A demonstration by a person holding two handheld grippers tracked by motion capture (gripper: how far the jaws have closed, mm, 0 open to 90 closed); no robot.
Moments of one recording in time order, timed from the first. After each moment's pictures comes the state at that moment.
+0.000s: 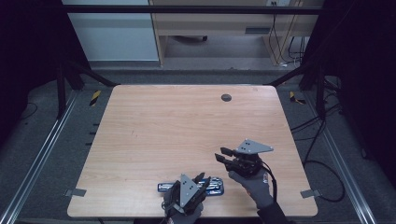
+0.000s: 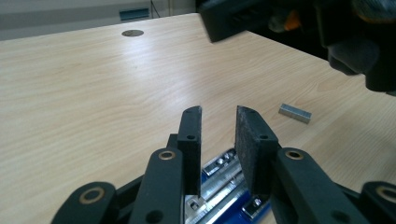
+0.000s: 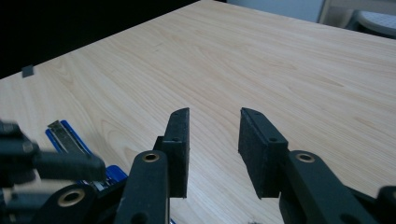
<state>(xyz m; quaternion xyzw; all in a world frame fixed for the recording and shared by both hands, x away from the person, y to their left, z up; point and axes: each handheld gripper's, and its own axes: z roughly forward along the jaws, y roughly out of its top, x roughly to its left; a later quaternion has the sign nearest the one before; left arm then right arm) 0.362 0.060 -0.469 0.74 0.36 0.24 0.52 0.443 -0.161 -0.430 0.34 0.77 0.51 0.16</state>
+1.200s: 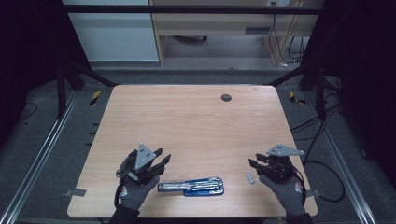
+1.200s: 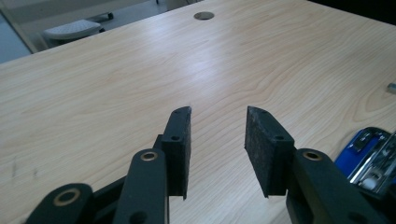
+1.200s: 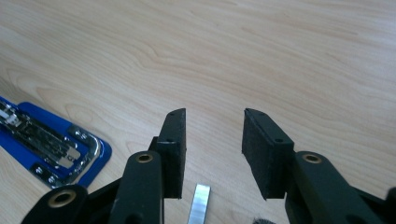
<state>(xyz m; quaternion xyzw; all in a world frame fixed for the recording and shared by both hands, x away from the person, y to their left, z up) 0.421 0.179 -0.427 0.77 0.37 0.26 0.44 0.427 -0.240 -0.433 0.45 0.78 0.40 0.19</state>
